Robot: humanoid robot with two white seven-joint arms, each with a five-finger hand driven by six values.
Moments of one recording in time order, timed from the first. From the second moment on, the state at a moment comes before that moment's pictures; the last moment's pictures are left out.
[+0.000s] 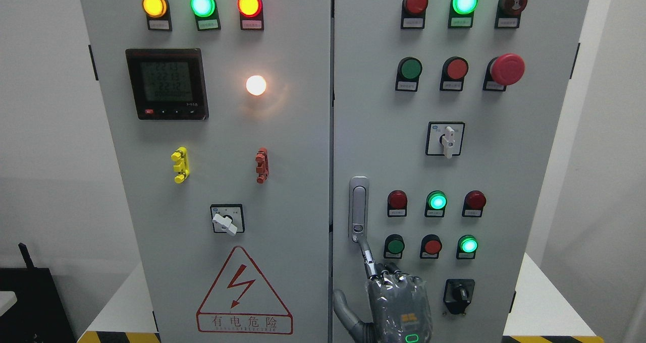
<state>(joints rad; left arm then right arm) 0.00 -0.05 -0.10 0.00 0.21 -0.11 0.00 -0.31 0.14 0.29 -1.57 1.46 0.10 -0.35</state>
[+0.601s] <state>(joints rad) 0.00 -0.05 -0.10 0.00 0.21 -0.11 0.00 -0.31 0.14 0.29 -1.56 1.46 0.10 -0.35</state>
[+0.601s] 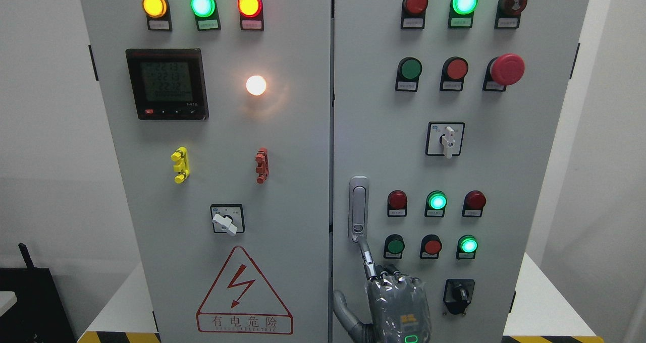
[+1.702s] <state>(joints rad) 0.00 -0.05 -0.10 0.00 0.21 -0.11 0.00 -0.30 0.14 0.29 -1.56 1.45 0.10 -0.33</state>
